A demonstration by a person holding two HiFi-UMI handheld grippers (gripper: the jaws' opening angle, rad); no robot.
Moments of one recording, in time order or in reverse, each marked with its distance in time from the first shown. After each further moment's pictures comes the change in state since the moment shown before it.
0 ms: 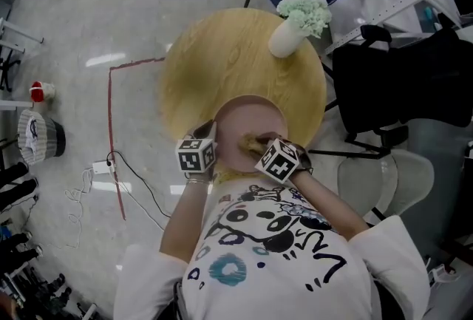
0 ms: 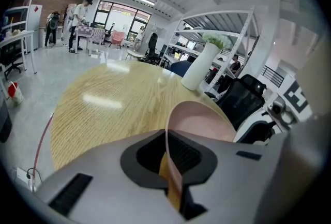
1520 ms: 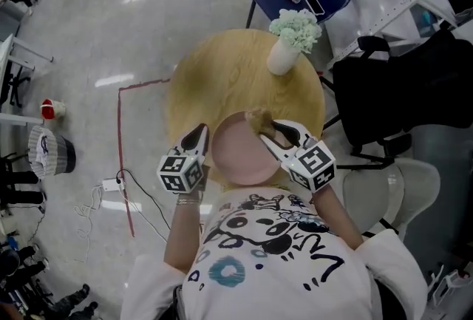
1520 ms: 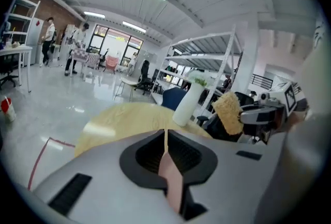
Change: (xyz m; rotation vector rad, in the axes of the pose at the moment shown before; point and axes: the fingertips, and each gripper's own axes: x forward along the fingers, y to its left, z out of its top) left arm -0.072 -0.021 0.098 0.089 -0.271 -0.061; right arm -0.162 -0.063 0.096 0.184 -0.699 -0.182
